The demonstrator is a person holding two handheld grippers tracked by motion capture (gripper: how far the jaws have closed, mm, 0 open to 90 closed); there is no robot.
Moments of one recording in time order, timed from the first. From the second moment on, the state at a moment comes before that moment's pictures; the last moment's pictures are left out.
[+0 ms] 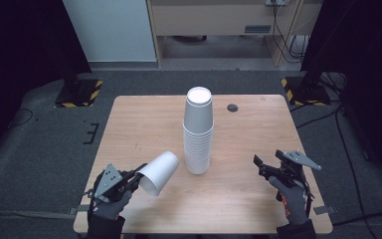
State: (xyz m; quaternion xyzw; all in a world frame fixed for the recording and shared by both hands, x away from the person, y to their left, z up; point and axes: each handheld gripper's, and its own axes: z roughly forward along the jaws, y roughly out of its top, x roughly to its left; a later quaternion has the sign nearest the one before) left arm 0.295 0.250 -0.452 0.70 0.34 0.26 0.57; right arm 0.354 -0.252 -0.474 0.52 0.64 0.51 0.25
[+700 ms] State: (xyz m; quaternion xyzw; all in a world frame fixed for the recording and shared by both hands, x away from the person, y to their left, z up) left arm 0.312 0.281 -0.458 0.69 0.45 0.31 0.48; right arm 0.358 -0.259 -0.479 0.53 0.65 0.47 0.28
